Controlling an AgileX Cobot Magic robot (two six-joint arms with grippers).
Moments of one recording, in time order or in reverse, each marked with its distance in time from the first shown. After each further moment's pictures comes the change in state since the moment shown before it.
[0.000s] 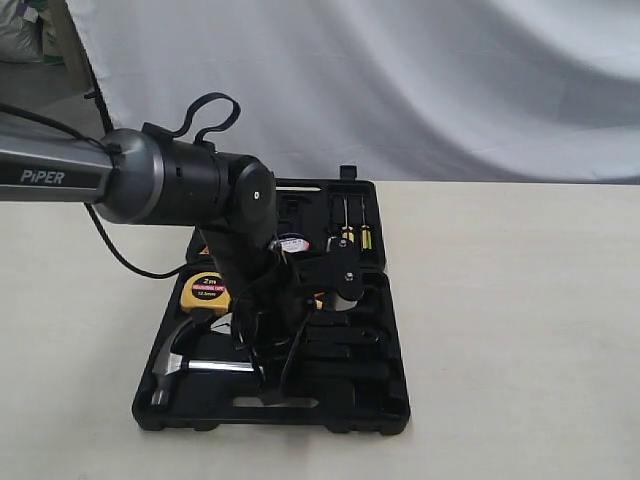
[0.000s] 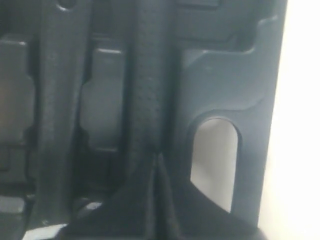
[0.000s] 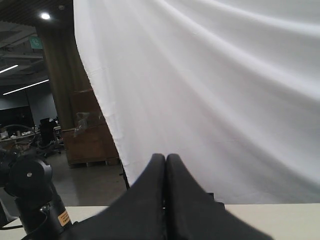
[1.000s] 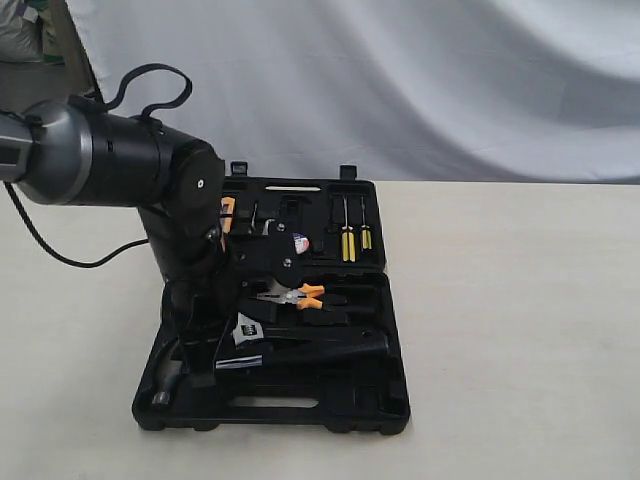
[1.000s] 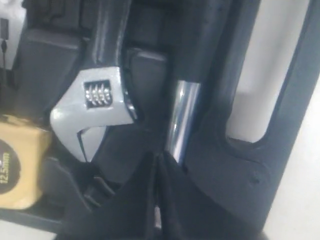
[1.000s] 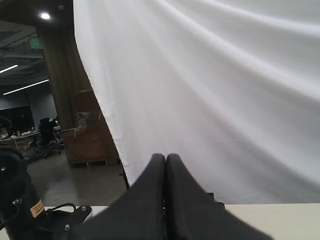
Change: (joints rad) left arm 0.068 -0.114 0.109 0.262 0.018 -0.185; right arm 0.000 0.000 0.000 0.000 0.000 0.000
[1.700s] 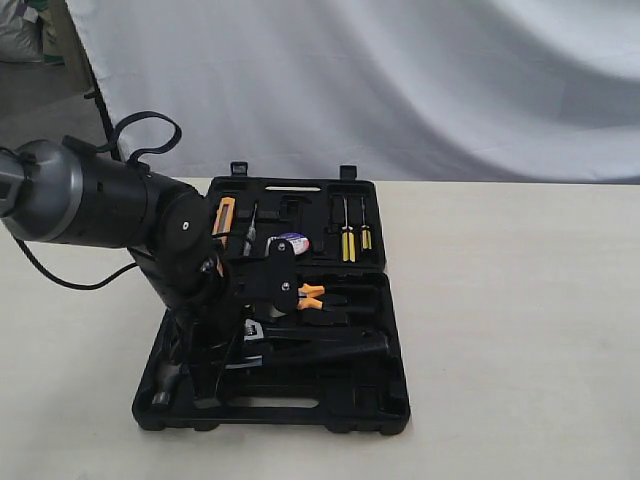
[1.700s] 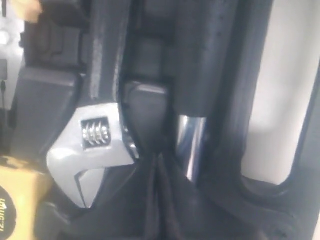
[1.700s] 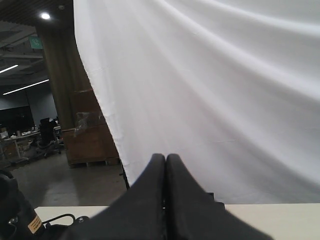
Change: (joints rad) left arm 0.004 -0.005 0.135 -0.075 -0.258 0.117; right arm 0.000 0.000 0.000 0.000 0.000 0.000
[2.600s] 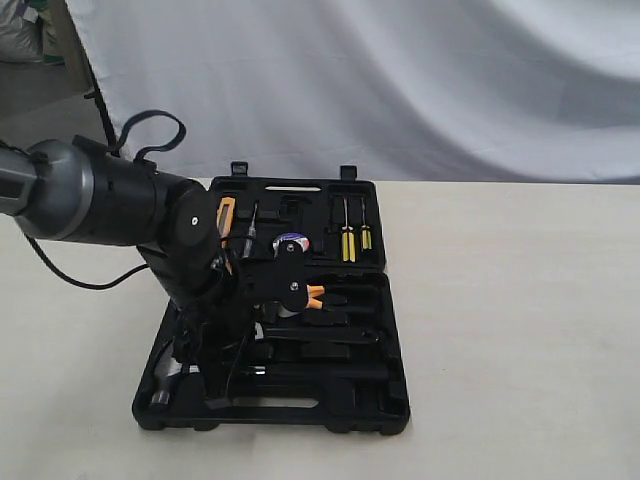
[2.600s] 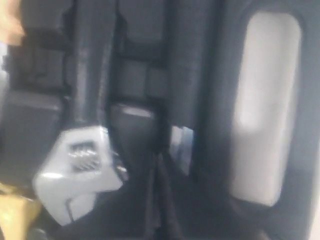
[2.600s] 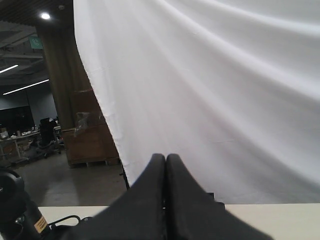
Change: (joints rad) left arm 0.000 0.035 -0.027 -0.070 0.020 0.050; right arm 0.000 0.000 0.000 0.000 0.000 0.000
